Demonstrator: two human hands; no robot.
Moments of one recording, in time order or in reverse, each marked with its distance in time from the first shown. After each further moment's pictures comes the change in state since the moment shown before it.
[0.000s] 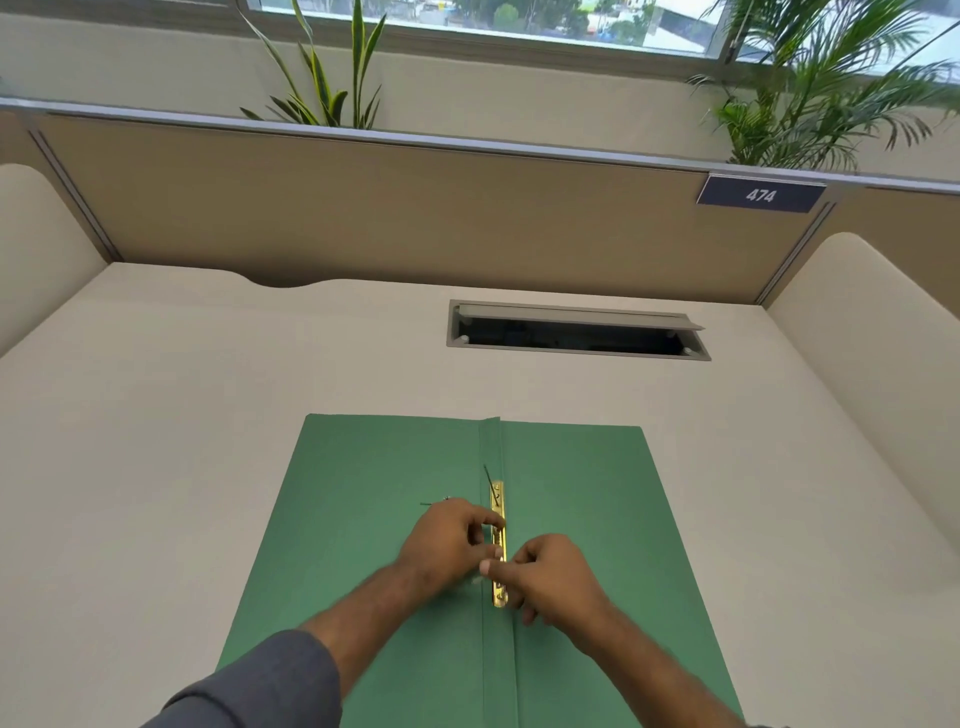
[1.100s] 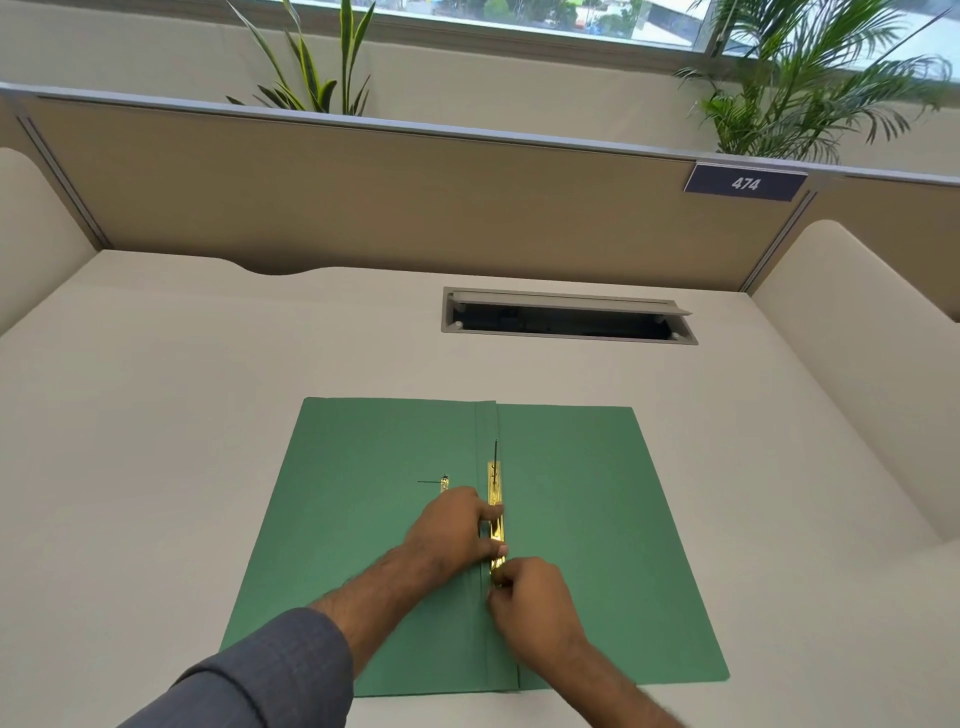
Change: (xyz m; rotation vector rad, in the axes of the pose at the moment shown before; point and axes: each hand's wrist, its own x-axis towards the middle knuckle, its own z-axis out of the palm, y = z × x) left_hand -0.006 0.005 0.012 0.269 -0.083 0.036; right_hand -0.030 0.025 0.041 -0.432 0.130 -0.165
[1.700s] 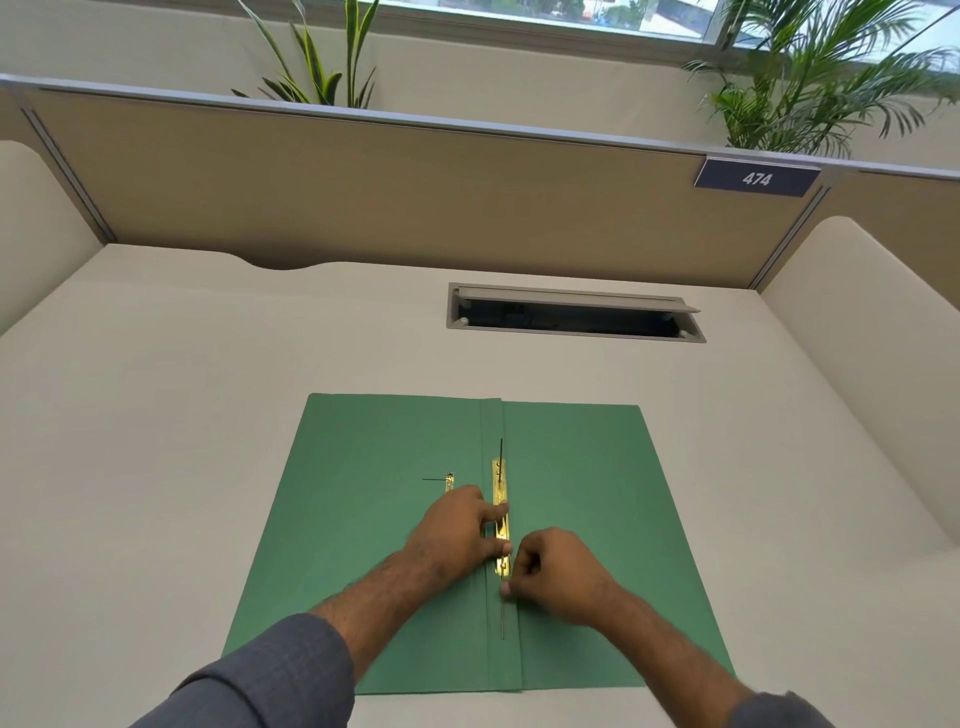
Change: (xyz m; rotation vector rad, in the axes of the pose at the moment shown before) left_hand -0.007 -0.001 0.003 -0.043 0.030 0.010; right_hand 0.032 0.021 -0.033 -0.008 -0.202 -0.024
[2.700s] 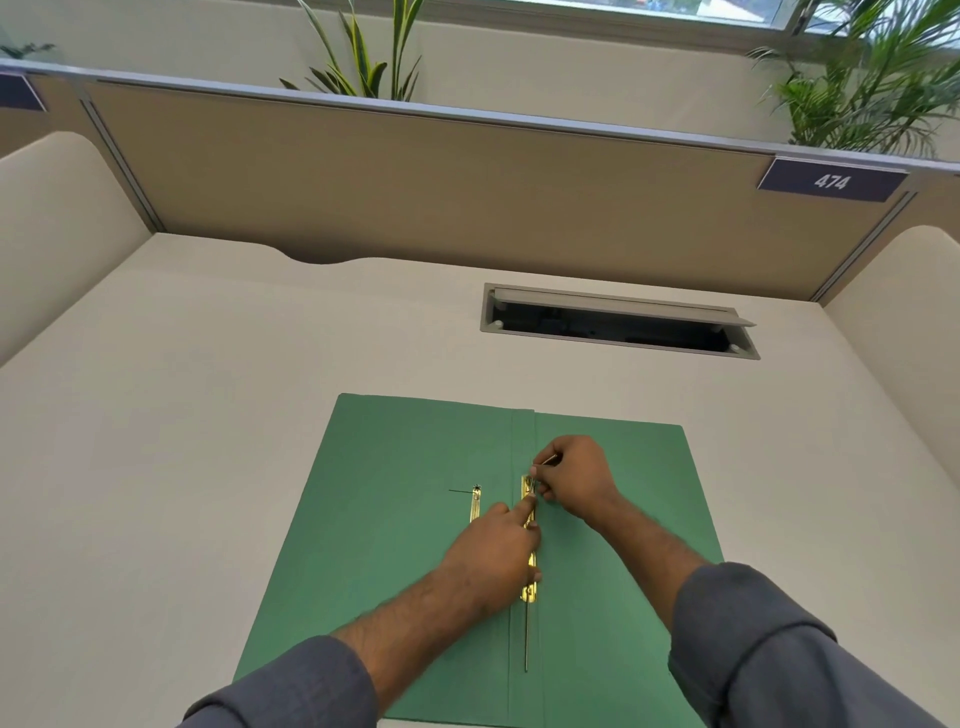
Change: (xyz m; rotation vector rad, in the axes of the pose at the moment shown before) left_hand 0.003 0.019 -0.006 0.345 -0.137 0.116; right_hand 0.111 -0.027 -0.049 0.313 0.289 0.004
